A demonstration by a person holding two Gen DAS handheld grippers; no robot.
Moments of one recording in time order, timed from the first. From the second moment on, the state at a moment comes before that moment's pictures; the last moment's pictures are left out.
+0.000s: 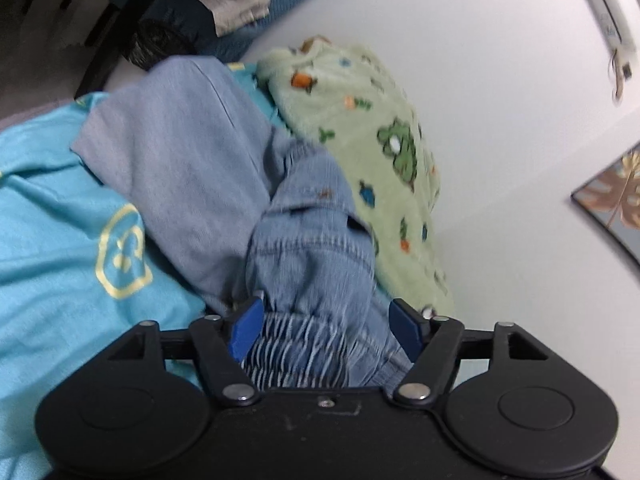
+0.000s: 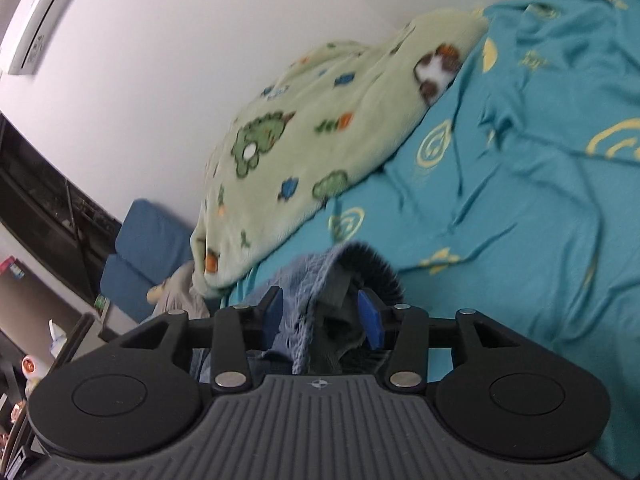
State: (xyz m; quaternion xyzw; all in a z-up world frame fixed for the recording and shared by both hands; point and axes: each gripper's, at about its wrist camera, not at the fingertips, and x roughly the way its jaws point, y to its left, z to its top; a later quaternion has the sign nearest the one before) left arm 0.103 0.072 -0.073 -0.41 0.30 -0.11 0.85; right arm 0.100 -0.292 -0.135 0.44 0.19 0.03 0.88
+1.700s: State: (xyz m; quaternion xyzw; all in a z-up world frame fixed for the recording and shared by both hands) left arm 0.081 -0.102 -0.050 -0.31 0.32 -0.30 0.84; right arm 0.158 -0.370 -0.004 0.30 0.09 0.05 0.95
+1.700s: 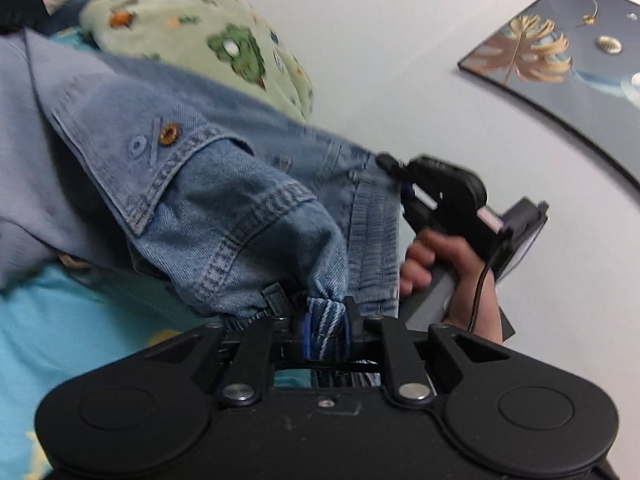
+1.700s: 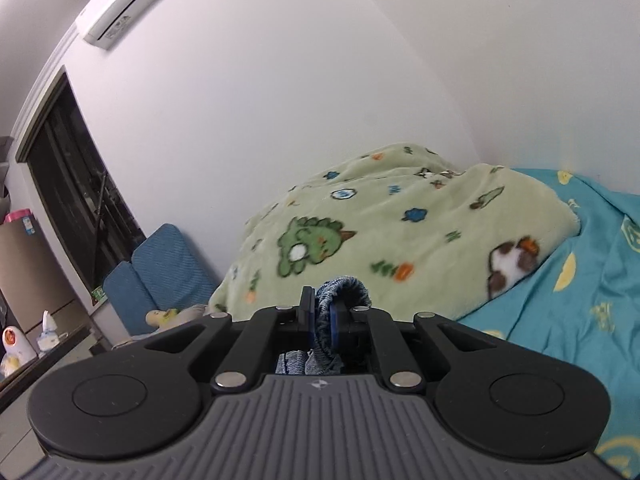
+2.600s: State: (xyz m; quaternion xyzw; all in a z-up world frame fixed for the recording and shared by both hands) left arm 0.125 -0.126 -0.089 -0.21 0.41 -0.35 0.81; right arm 0.147 -0.435 -0.078 0.32 0.18 -0.07 0.93
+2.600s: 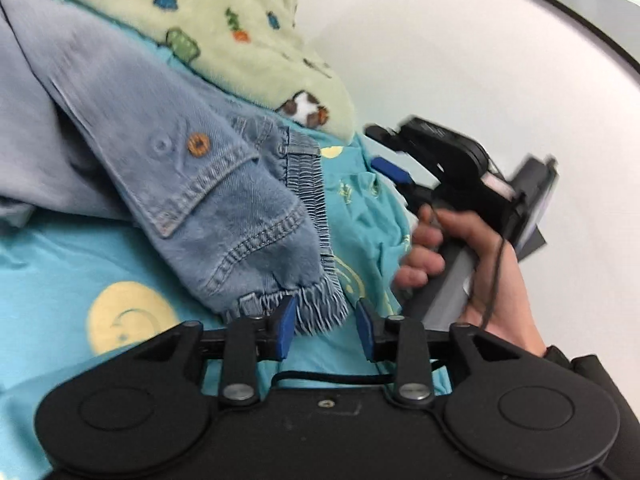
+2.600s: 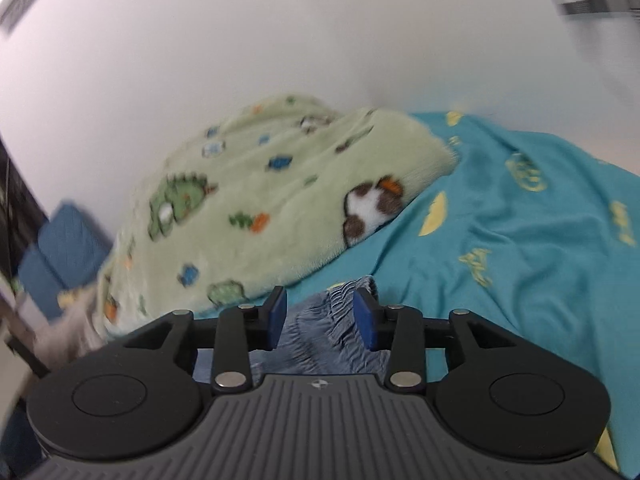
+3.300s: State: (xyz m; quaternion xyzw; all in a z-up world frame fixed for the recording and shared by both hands) left arm 0.090 -0.024 -0.044 -0.20 0.31 -0.23 0.90; right arm 0.052 -0.308 -0.085 0.41 0.25 0.02 0.88
